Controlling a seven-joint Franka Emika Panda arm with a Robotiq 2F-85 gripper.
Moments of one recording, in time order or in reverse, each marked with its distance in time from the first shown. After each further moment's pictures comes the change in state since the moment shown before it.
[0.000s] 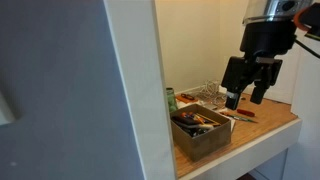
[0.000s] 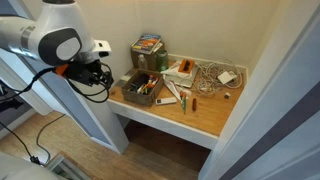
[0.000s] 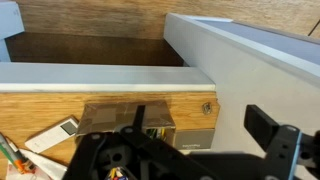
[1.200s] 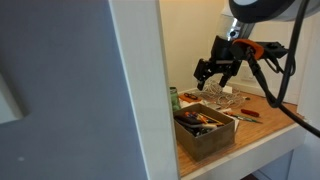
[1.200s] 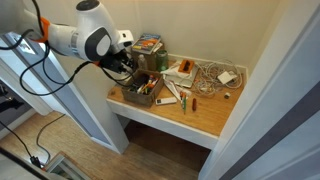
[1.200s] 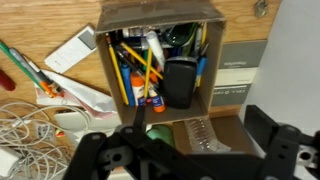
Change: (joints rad) arm -0.118 0.377 0.014 0.228 -0.174 0.406 0.123
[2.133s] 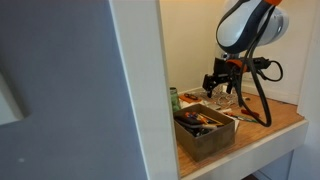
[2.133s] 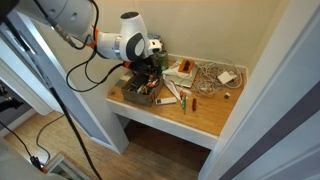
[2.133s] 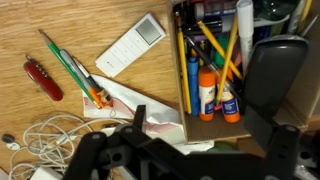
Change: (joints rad) arm -0.081 0.327 -0.088 0.278 -0.179 -0.096 0.080
